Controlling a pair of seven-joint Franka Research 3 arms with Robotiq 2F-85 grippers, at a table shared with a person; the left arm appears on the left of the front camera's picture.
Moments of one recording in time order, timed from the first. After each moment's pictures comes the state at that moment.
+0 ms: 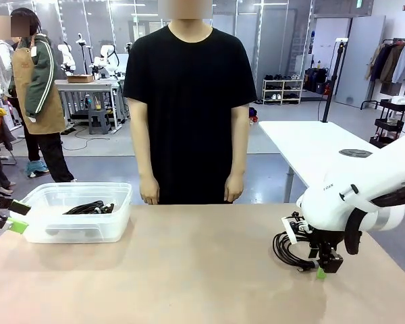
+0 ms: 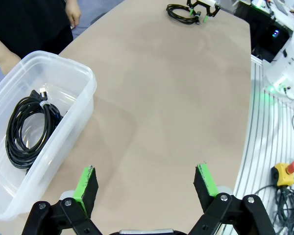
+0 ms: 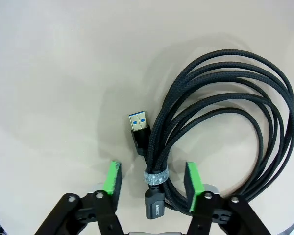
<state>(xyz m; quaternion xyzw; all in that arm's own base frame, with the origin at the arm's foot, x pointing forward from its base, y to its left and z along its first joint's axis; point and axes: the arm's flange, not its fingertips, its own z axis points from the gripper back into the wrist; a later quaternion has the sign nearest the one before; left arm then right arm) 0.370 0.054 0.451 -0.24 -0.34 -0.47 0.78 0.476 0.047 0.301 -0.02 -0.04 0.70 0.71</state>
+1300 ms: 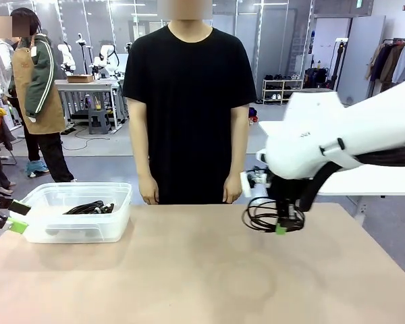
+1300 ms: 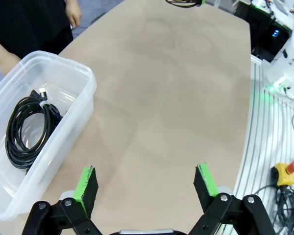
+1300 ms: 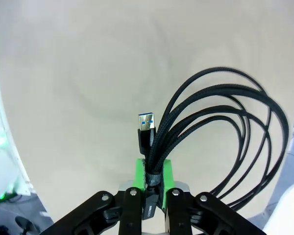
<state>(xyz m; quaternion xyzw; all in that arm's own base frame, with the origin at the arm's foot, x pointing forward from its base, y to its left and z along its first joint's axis) 0.370 0.054 0.451 -0.24 -0.34 -0.47 0.78 0.466 0.173 0.432 -0.02 -0.05 0.67 0.74</state>
